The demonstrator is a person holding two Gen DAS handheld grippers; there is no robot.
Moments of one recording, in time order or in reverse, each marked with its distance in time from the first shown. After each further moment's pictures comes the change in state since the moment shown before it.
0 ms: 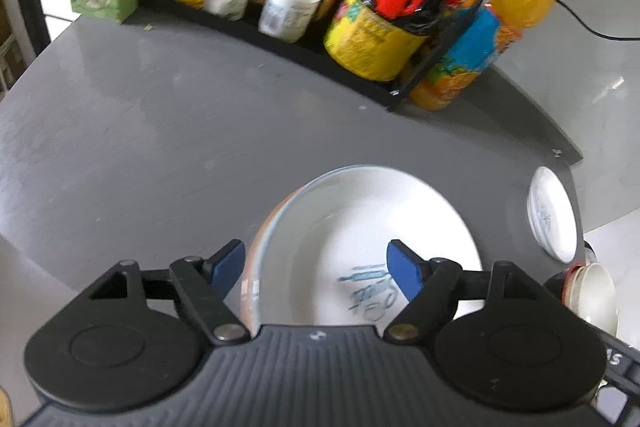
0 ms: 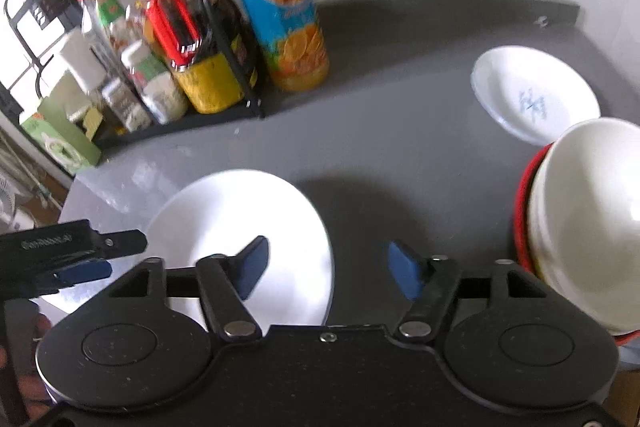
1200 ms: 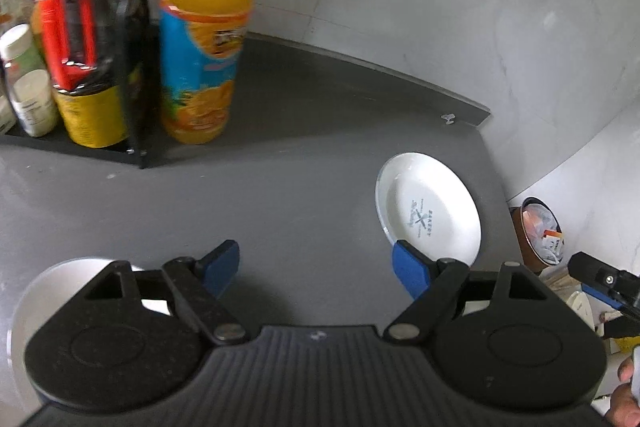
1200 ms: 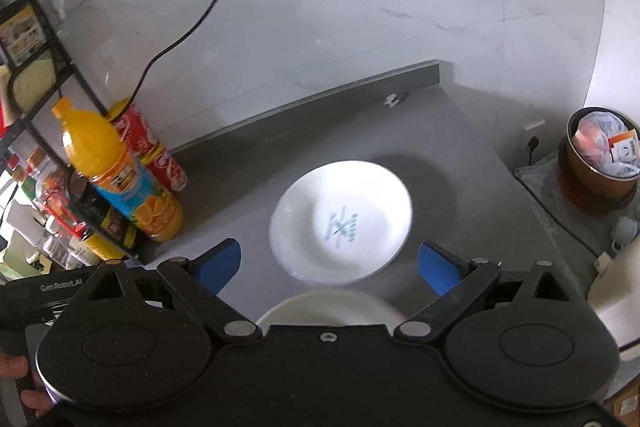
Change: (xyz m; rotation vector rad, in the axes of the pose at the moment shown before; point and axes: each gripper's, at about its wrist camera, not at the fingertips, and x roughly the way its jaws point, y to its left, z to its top) left arm 0.052 -0.234 0.015 0.260 0.001 -0.120; right arm -0.062 -0.215 0.087 0.180 -0.172 -0.060
